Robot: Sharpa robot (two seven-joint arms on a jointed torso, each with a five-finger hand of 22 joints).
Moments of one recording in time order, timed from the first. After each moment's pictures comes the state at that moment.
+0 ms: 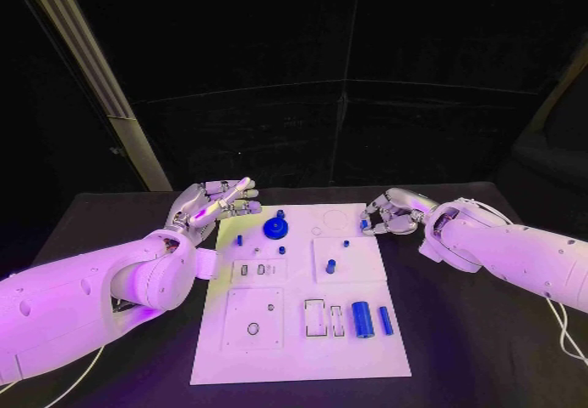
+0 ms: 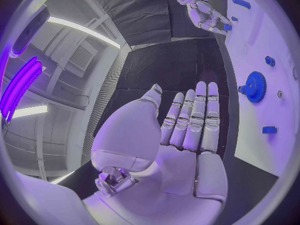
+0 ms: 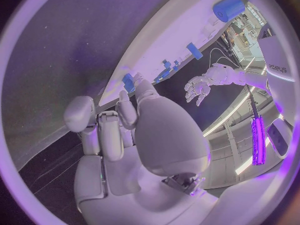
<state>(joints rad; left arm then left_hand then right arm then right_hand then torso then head) 1.23 -0.85 -0.08 1.57 0.02 -0.39 0.52 1.30 0.05 0.04 0.19 0.09 0.90 0.23 0.11 0.07 0.96 0.19 0.12 0.06 1.06 0.14 0.17 0.10 0.18 0.90 0.25 0.24 0.09 1.17 -0.83 0.04 1.20 -1.23 -0.24 0.17 1.44 -0.01 -0.04 0.10 0.22 0.98 0.14 0.11 0.08 1.34 0.06 1.19 1.22 1.47 -0.01 1.49 1.31 0.10 1.29 0.09 1.31 0.98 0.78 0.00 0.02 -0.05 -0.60</state>
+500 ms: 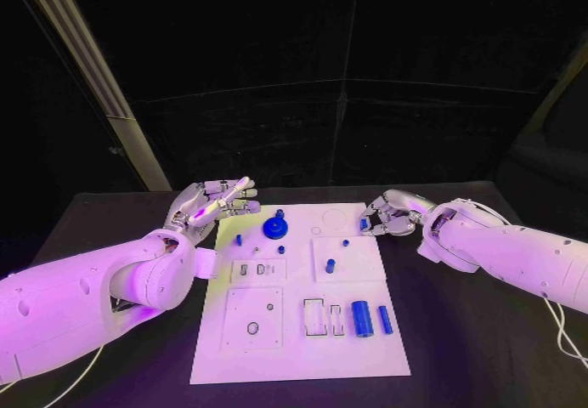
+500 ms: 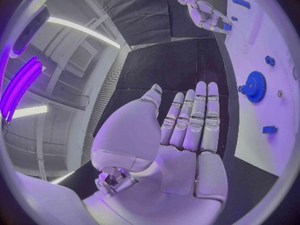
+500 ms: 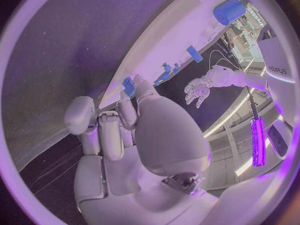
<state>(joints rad) 1.23 -0.85 -0.08 1.57 0.02 -0.39 0.52 1.30 0.05 0.04 0.19 0.09 0.90 0.23 0.11 0.07 0.96 0.19 0.12 0.06 1.06 0.14 0.17 0.10 0.18 0.90 0.25 0.24 0.09 1.16 -0.82 0.04 1.20 -1.24 -0.23 0.17 1.44 0.00 -0.03 0.10 0.22 1.00 0.14 0.11 0.08 1.36 0.05 1.20 1.24 1.46 -0.01 1.49 1.31 0.10 1.30 0.09 1.32 1.01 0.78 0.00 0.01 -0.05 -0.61</state>
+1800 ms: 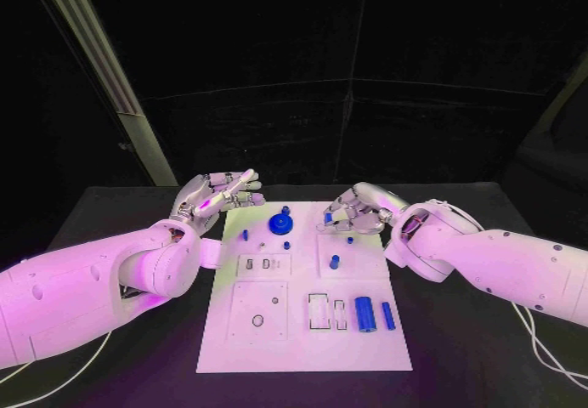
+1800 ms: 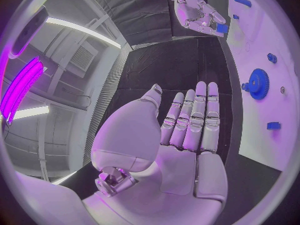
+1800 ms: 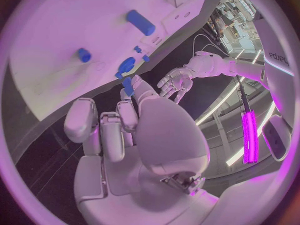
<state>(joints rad) 1.23 -0.85 -0.08 1.55 0.02 -0.38 0.52 1.30 0.05 0.04 0.19 0.09 0.90 0.23 0.11 0.07 0.96 0.19 0.12 0.06 1.06 0.14 0.17 0.10 0.18 0.90 0.25 0.24 0.09 1.17 -0.79 0.04 1.47 -1.20 -0.36 0.02 1.43 0.06 0.10 0.06 0.22 1.07 0.12 0.14 0.08 1.37 0.04 1.25 1.28 1.47 -0.05 1.52 1.31 0.10 1.34 0.06 1.36 1.06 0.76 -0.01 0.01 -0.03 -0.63</state>
